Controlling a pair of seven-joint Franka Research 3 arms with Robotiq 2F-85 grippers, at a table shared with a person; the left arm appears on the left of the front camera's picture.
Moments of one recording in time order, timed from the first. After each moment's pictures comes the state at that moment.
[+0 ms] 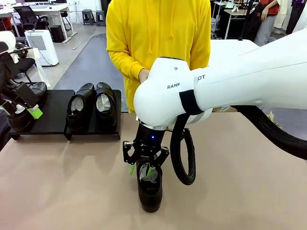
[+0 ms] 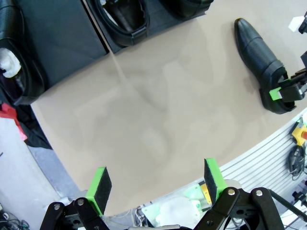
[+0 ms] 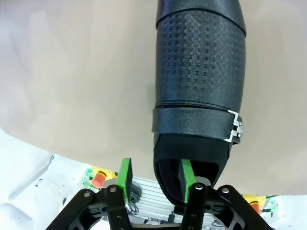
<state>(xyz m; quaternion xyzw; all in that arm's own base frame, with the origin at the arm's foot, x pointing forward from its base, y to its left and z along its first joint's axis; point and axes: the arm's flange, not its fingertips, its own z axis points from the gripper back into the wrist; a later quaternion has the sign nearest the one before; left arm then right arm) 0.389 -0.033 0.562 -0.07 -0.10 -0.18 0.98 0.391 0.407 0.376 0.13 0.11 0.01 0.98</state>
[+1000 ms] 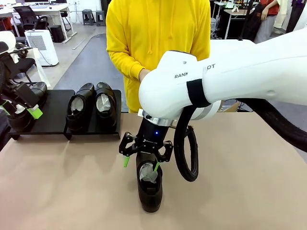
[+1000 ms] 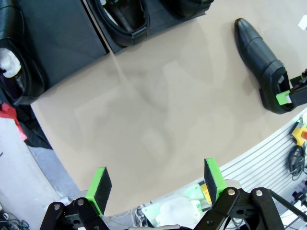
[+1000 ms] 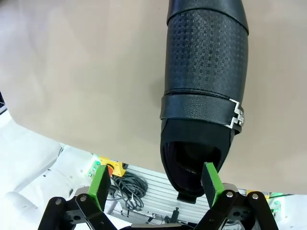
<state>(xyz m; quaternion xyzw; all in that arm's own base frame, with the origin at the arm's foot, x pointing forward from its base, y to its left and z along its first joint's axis) 0.389 -0.033 0.562 -0.07 -0.10 -0.18 0.98 0.390 0.397 0.391 0.16 0.12 0.01 0.98</state>
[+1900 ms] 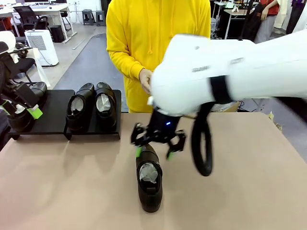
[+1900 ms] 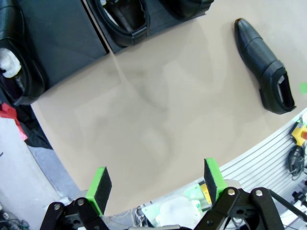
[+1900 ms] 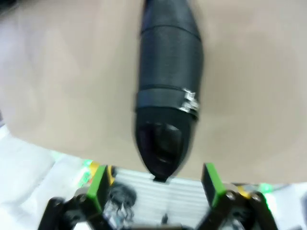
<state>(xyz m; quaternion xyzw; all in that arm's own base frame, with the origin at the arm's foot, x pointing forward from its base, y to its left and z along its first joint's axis) 0.389 -0.032 0.562 -0.07 -0.10 -0.18 0.98 0.376 0.350 0.446 0.12 0.05 -0.02 0.99</state>
